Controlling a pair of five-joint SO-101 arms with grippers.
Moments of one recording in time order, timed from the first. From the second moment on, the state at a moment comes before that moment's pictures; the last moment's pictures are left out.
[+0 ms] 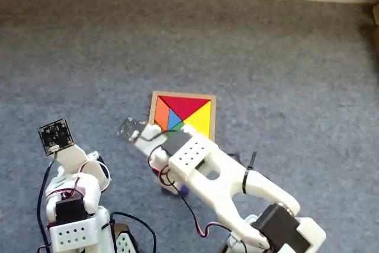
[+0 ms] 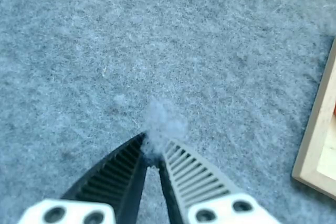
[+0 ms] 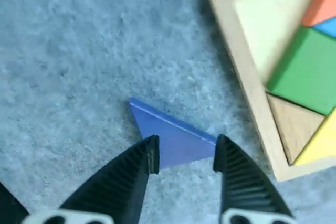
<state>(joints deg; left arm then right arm) -18.9 -101.3 96.0 63.9 16.6 -54.0 -9.7 36.6 65.1 19.3</state>
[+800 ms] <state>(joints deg) -18.9 -101.3 96.0 63.9 16.6 -58.4 -9.7 45.2 56.1 20.4</state>
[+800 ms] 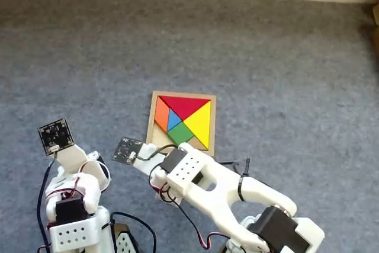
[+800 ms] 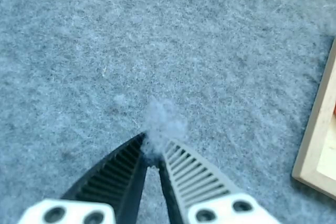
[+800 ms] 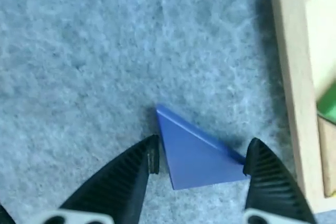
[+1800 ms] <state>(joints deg) -18.9 -101.3 96.0 63.9 16.6 -49.1 -9.7 42.8 55.4 -7.1</state>
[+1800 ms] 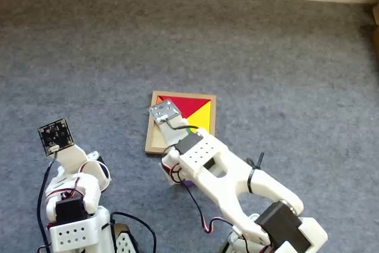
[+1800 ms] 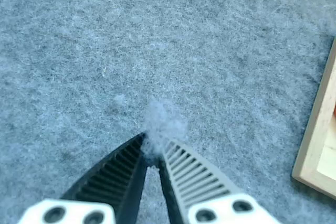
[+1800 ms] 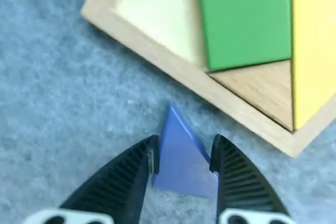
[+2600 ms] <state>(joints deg) -18.9 -101.3 96.0 63.9 16.6 -52.9 -9.7 42.9 61.3 14.2</state>
